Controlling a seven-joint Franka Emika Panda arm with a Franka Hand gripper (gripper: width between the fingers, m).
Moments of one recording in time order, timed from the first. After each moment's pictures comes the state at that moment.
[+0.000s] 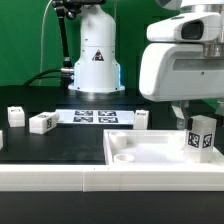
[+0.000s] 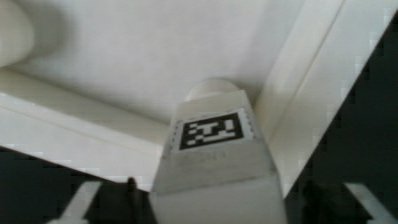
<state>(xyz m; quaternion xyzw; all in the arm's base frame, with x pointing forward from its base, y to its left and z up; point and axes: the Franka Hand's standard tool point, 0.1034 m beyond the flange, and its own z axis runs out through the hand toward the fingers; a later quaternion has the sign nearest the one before) 0.624 0.120 0.078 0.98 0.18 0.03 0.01</state>
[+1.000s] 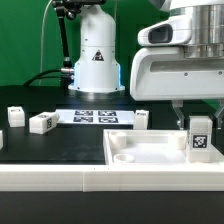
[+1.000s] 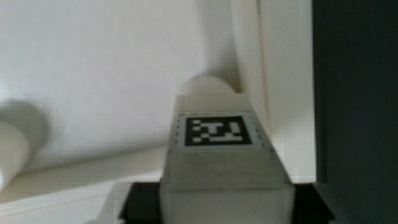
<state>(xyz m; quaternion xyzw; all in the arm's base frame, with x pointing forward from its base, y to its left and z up) 0.626 0.115 0.078 0.99 -0.16 0.03 -0.04</state>
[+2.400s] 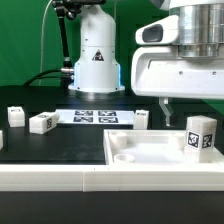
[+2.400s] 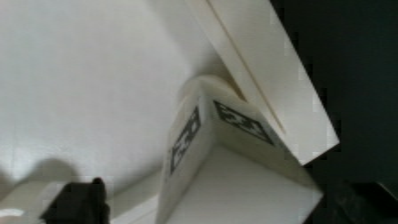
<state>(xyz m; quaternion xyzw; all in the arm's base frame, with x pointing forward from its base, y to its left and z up) 0.626 0.116 0.079 0.97 -0.24 0.03 -0.04</state>
